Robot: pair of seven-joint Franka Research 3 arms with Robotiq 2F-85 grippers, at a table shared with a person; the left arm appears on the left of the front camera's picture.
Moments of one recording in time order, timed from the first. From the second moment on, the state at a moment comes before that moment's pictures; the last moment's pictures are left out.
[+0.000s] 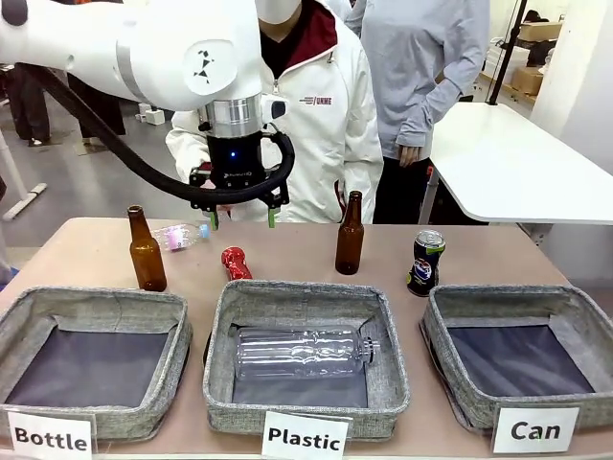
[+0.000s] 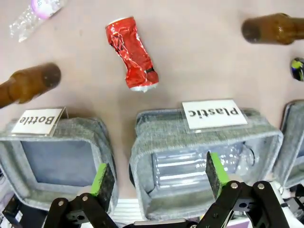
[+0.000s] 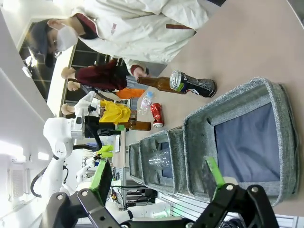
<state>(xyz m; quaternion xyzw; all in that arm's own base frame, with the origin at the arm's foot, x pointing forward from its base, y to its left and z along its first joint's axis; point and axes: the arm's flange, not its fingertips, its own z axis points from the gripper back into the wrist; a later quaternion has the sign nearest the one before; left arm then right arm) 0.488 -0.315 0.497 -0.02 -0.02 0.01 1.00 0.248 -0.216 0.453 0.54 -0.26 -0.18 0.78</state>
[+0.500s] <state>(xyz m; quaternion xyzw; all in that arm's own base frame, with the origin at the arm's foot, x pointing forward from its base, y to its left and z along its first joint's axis) 0.504 -0.274 0.528 -0.15 -0.01 -0.10 0.98 0.248 -0.216 0.453 0.54 -0.26 -0.18 0.78</state>
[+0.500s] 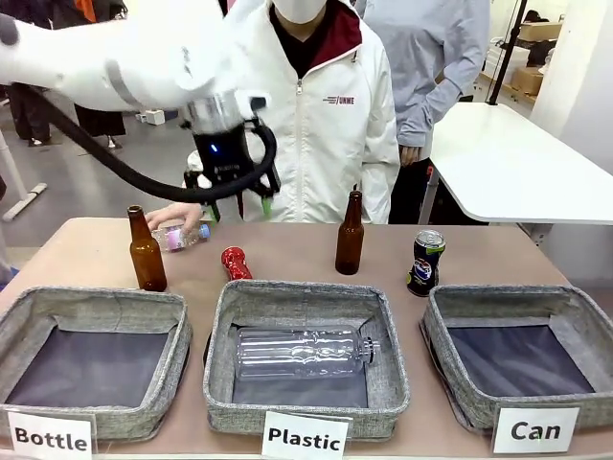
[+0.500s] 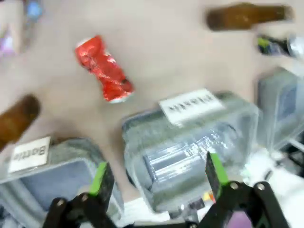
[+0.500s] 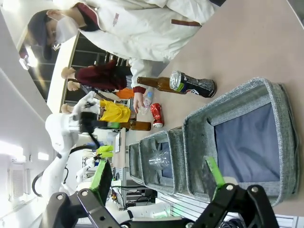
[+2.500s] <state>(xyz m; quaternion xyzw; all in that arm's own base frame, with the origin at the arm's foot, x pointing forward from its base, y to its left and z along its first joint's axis) 0.357 0.155 0.510 -0.52 0.06 0.05 0.85 0.248 -0.216 0.452 0.54 -0.26 -0.18 0.78</state>
